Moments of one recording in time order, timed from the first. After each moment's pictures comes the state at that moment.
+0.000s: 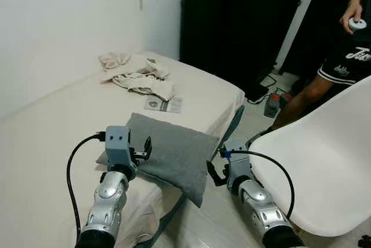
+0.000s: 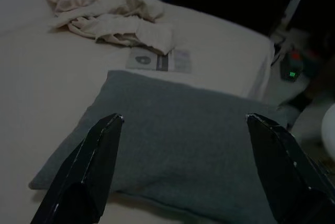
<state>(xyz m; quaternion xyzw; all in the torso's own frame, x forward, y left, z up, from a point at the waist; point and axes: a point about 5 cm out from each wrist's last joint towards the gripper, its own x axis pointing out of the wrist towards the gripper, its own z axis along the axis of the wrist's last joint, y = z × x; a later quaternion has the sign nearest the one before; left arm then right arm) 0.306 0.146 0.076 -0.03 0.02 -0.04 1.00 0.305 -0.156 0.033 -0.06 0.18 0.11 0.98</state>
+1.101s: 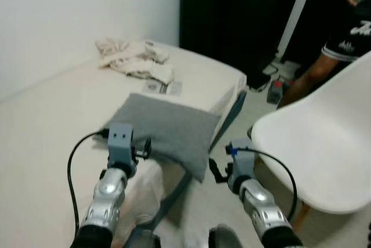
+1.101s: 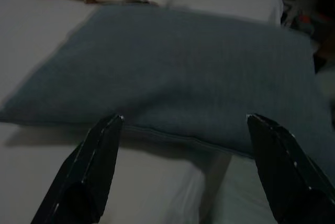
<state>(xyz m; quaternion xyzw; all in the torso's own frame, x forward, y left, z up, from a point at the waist) 0.312 0.147 0.076 -0.01 0.02 -0.05 1.00 0.305 -0.159 0.033 0.00 0.18 0.08 0.98</state>
